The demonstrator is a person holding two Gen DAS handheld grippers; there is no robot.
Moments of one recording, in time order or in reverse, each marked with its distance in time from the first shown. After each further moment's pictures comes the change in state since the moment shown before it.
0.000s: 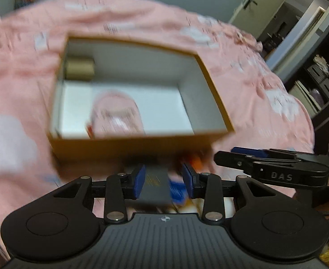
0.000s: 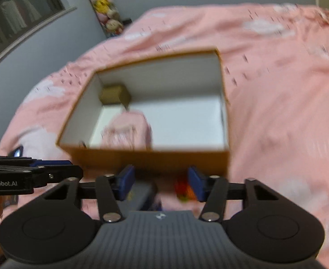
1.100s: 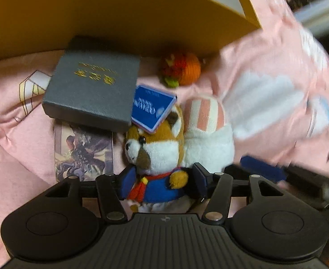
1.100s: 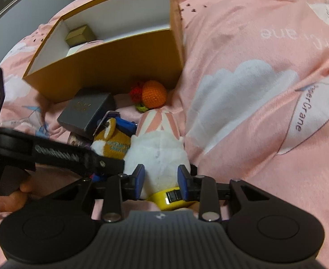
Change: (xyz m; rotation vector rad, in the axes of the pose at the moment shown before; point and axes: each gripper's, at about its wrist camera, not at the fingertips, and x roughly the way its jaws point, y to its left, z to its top) left arm 0.113 -0.033 -0.055 -0.098 0.395 0.032; right arm 0.004 -0.035 -0.080 0.039 0.184 -0.085
